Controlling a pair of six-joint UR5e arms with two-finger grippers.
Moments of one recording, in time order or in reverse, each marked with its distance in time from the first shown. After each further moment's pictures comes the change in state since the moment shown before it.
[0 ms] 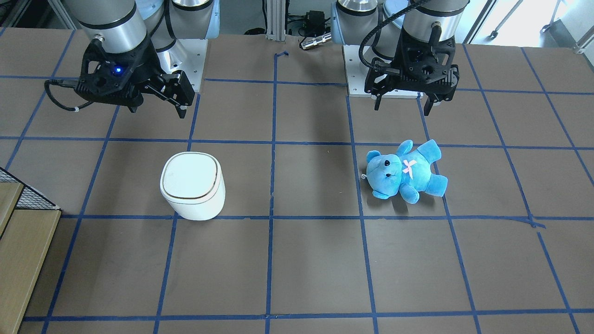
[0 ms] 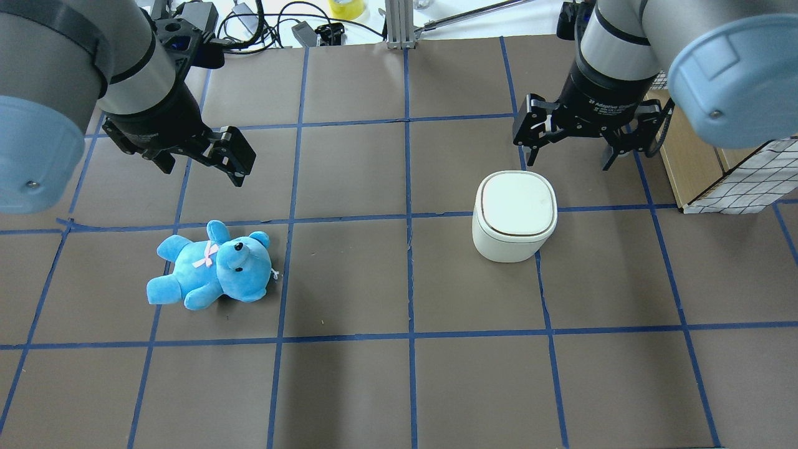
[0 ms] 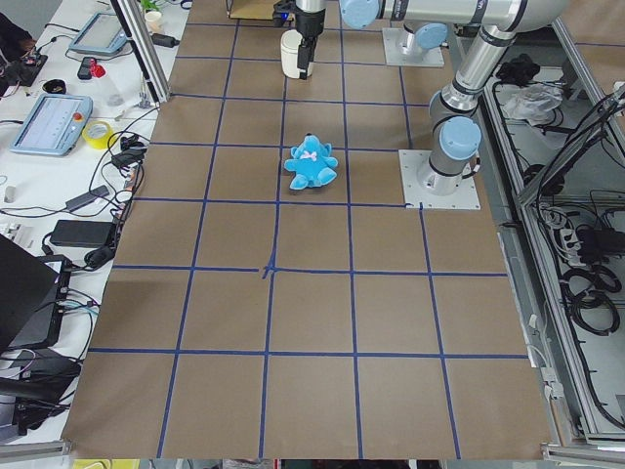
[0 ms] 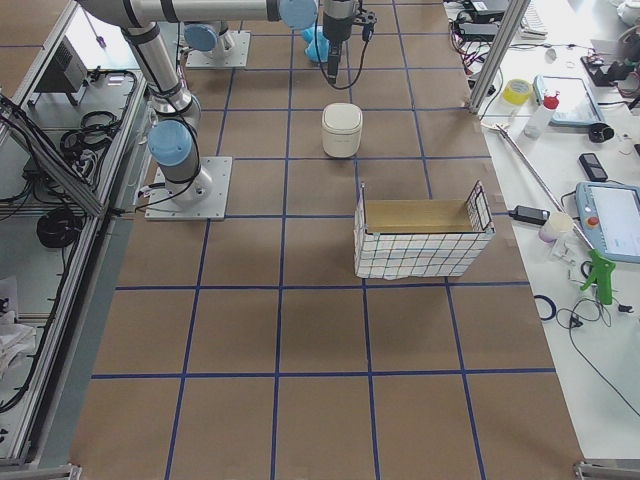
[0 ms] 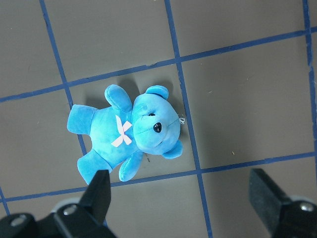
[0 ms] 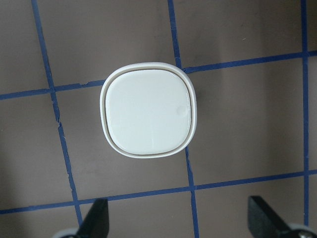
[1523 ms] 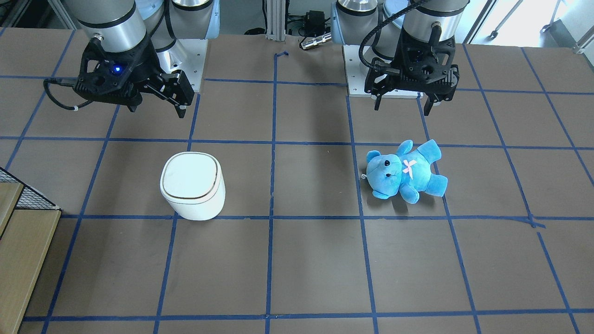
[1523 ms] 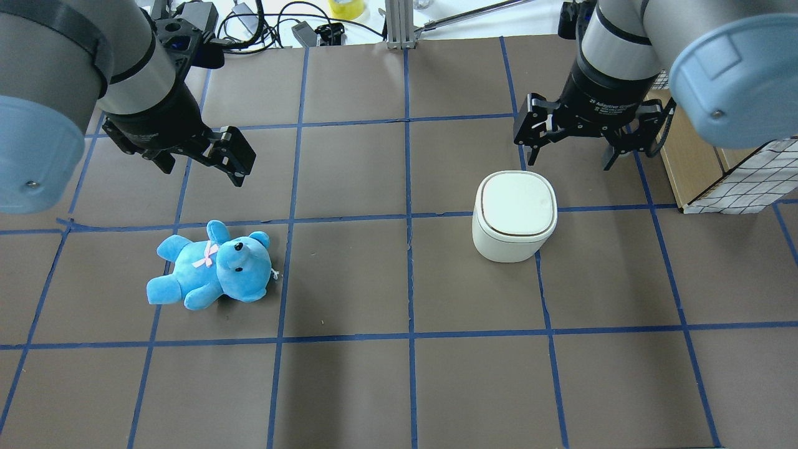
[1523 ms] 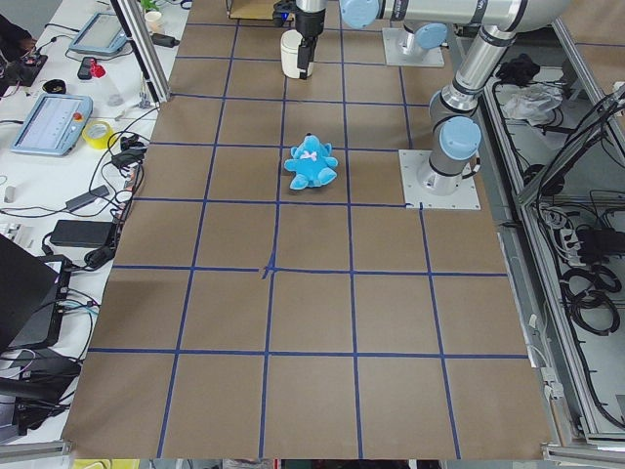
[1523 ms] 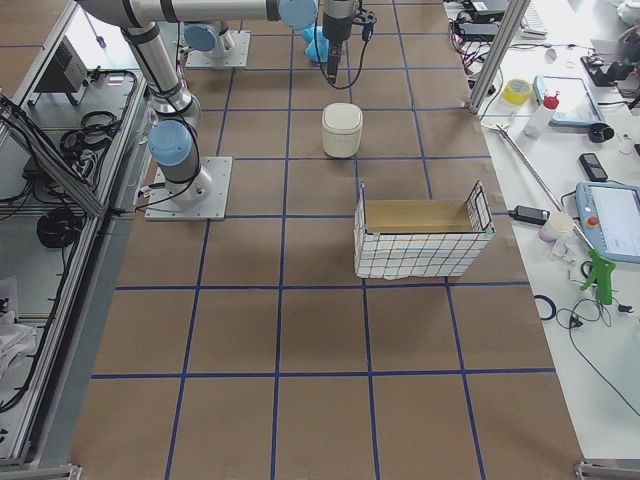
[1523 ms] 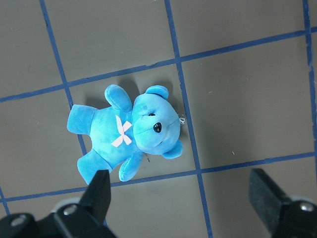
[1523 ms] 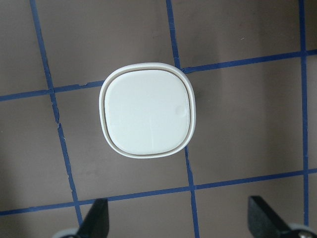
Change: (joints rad) left arm 0.000 0.000 0.000 0.000 0.000 0.000; right arm -0.001 -0.002 0.000 0.002 -0.002 0.007
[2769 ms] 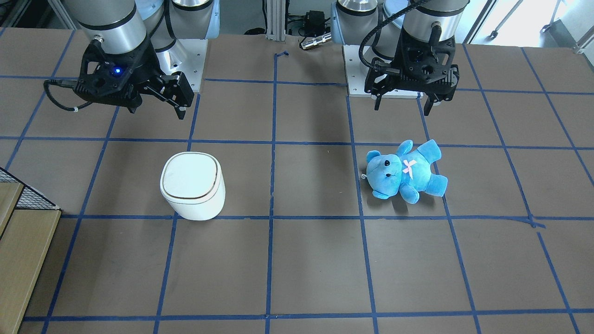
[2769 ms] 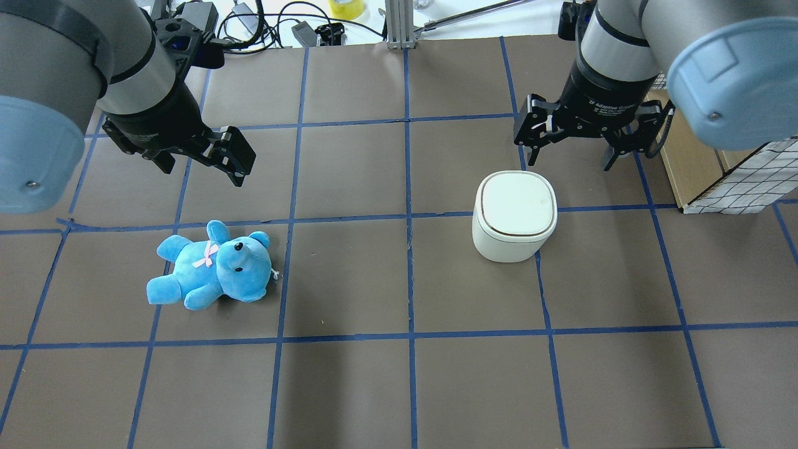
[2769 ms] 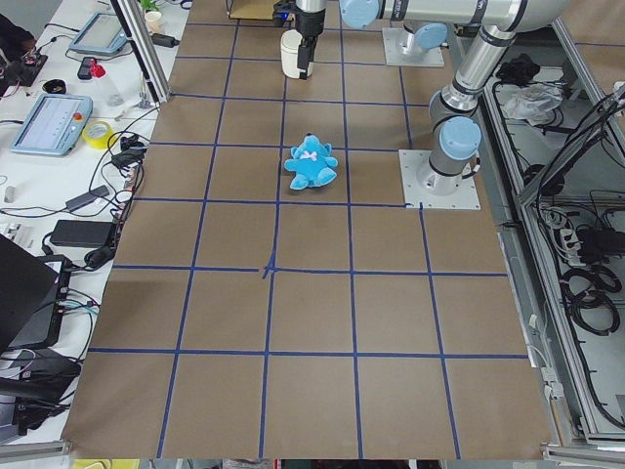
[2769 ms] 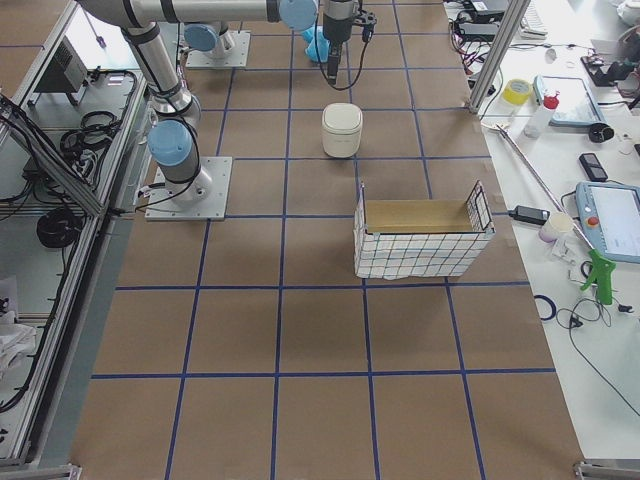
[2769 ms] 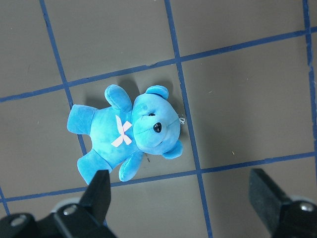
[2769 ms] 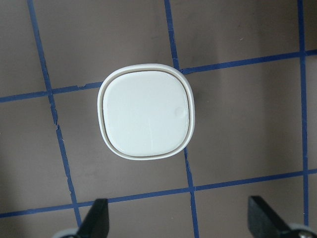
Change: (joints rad) left arm 0.000 0.000 0.000 0.000 0.000 0.000; right arm 0.000 0.002 0.005 -0.010 -0.004 0.004
